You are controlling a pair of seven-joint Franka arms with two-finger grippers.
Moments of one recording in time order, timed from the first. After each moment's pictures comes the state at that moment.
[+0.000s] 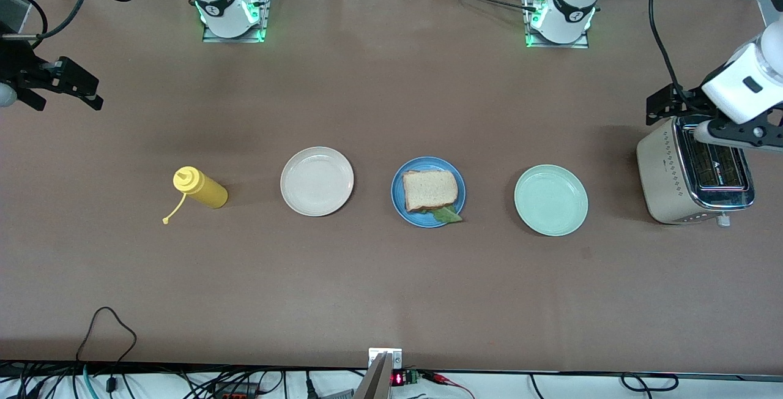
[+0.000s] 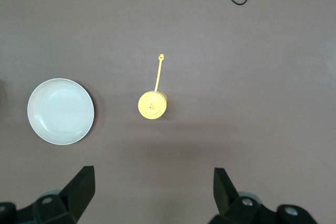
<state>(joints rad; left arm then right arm) -0.01 0.04 -0.05 -1.59 0.03 1.60 0.08 0.03 -0.02 -0.01 -1.58 -0.01 1.63 0.00</state>
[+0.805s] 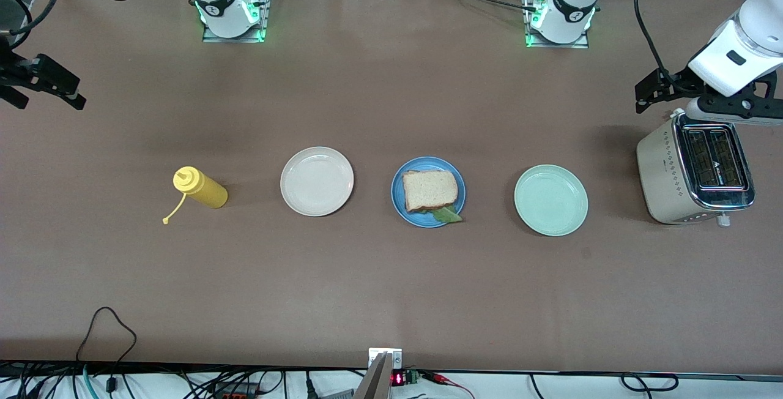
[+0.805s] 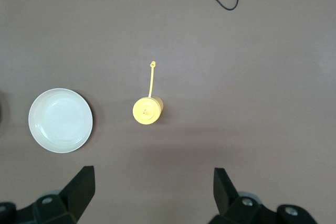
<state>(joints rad) -0.03 -0.07 -0.06 -1.75 0.02 1.67 0.01 0.03 -0.02 -0.05 -1.55 0.01 1.63 0.00</state>
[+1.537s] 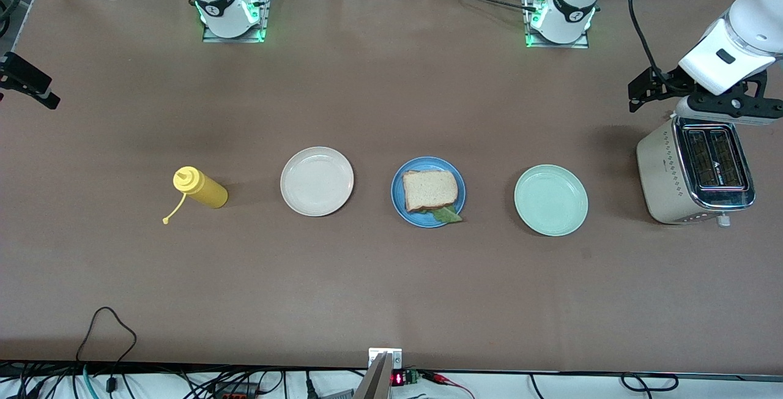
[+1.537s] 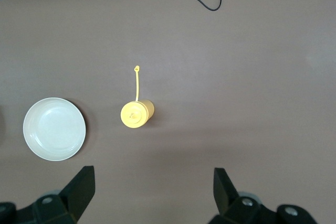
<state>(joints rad) -0.03 -0.08 -0.06 -1.75 0.02 1.67 0.01 0.03 -0.02 -0.11 -1.54 0.02 1.63 0.00</state>
